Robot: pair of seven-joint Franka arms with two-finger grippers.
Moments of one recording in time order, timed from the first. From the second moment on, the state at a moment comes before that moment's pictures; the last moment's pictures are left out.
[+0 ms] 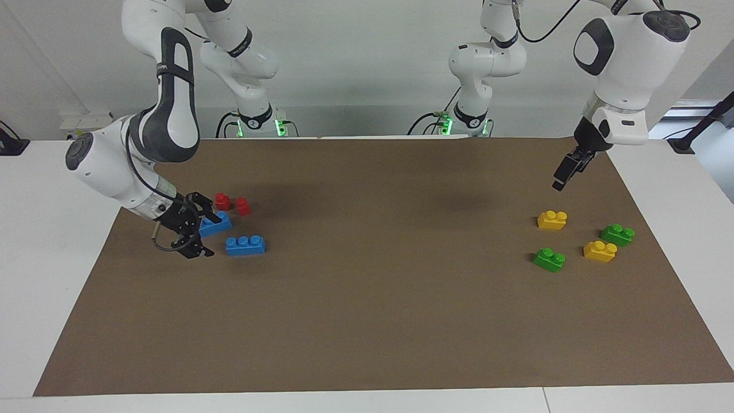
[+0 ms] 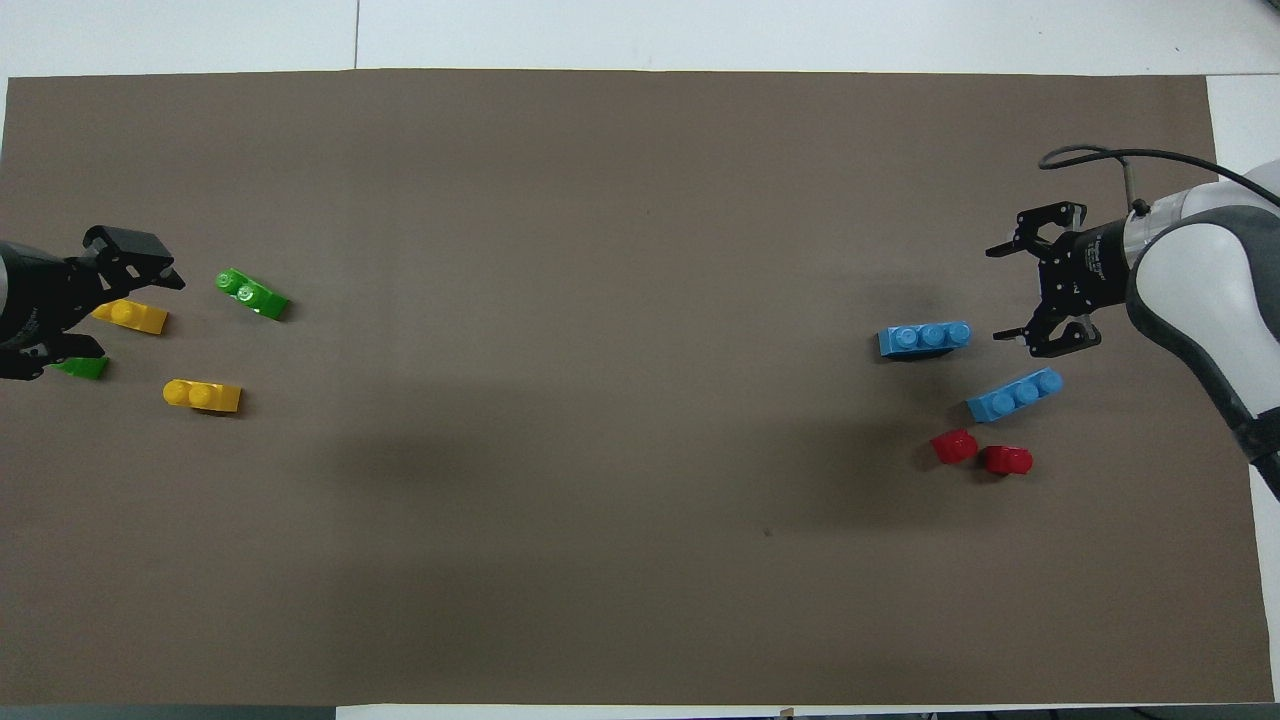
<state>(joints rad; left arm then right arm) -0.05 -0.07 0.03 -1.88 -0.01 1.92 -0.68 -0.25 0.25 0.15 -1.87 0.38 2.02 1.28</state>
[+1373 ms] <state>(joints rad) 0.00 0.28 0.05 -1.86 -0.09 2.14 -0.89 -0.27 0.31 0.15 -2.01 0.45 2.19 1.18</state>
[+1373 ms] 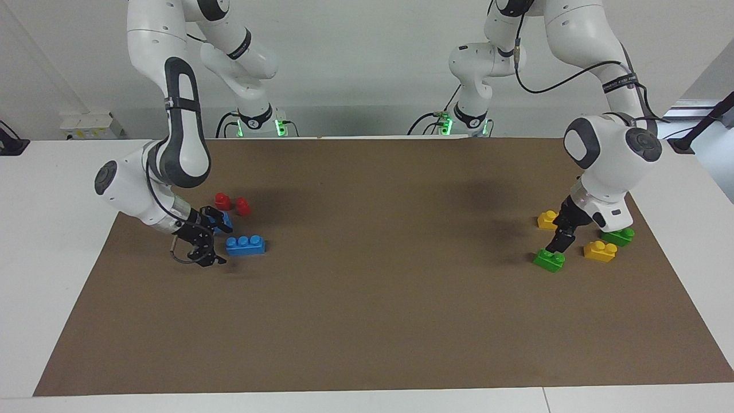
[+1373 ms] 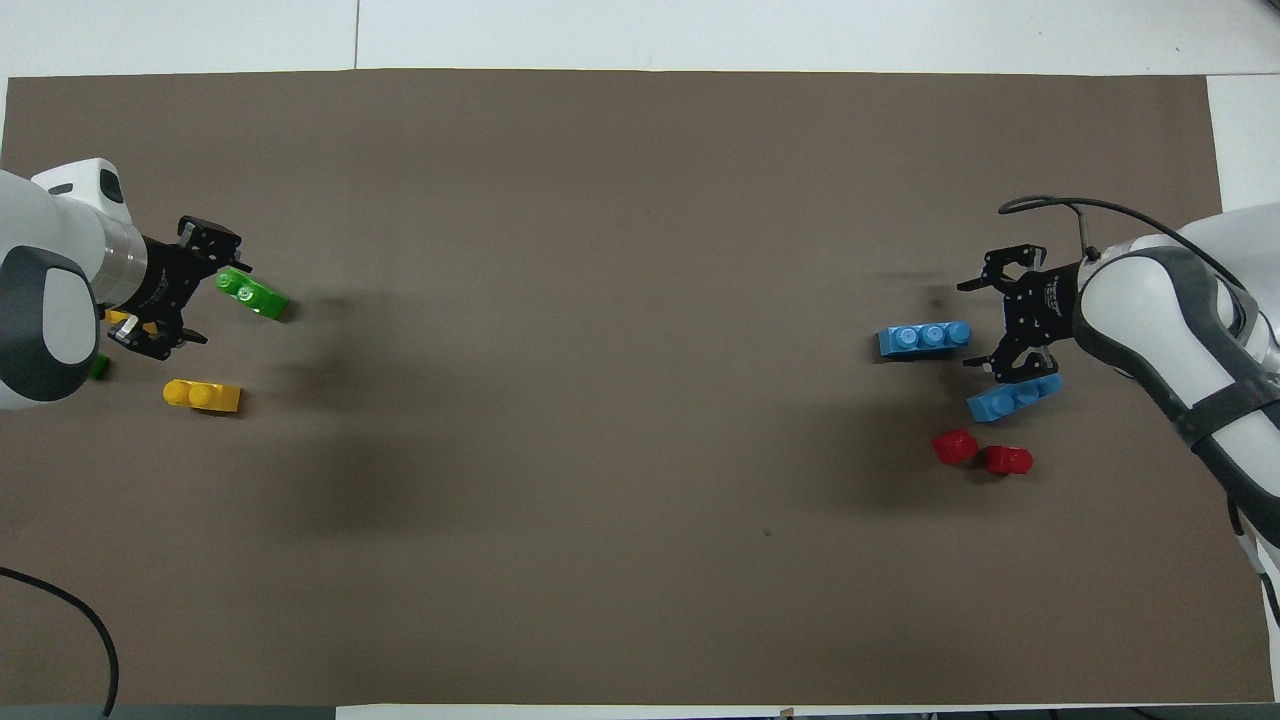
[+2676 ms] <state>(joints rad) 0.03 0.43 0.05 -1.79 -0.09 2.28 -0.90 -0.24 0.31 0.15 -1.86 0.46 2.03 1.16</state>
